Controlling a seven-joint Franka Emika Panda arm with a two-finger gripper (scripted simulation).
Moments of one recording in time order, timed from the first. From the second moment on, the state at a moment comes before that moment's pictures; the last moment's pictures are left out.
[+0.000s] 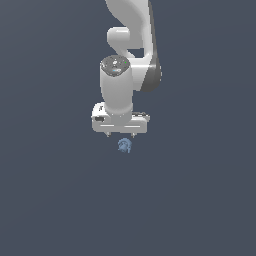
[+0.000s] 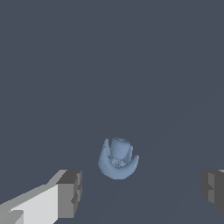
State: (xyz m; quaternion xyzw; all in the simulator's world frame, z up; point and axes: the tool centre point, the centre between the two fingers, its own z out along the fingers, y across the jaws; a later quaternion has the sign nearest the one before) arm -0.003 -0.029 0.176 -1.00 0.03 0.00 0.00
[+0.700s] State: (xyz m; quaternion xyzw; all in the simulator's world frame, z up) arm -0.004 -0.026 0.180 -1.00 0.00 0.00 0.00
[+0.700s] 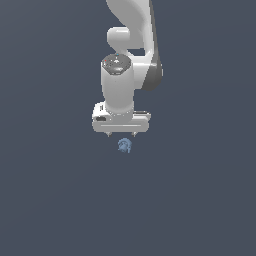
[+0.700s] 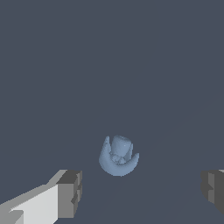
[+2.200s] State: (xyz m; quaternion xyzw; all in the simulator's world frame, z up) arm -0.038 -0.016 0.090 -0.99 0.15 0.00 0.00
